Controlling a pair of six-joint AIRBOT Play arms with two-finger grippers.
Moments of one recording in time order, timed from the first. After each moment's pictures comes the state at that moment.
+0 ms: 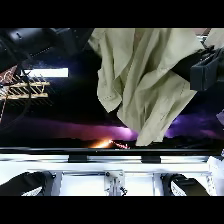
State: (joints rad) left arm -0.64 -1.12 1.69 1.22 -0.59 -1.25; right arm 0.10 -1.02 1.84 -1.02 1.58 1.27
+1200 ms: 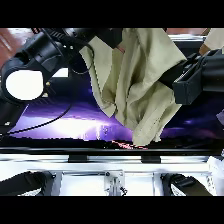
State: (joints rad) left arm -0.77 -1.28 1.69 1.23 -0.16 -1.16; right arm 0.29 -1.02 1.84 -1.15 1.59 1.29
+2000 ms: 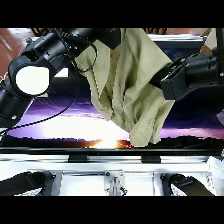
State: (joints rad) left arm -0.73 -1.31 1.69 1.23 -0.20 -1.21; right arm 0.29 -1.09 1.84 -1.11 1.62 1.28
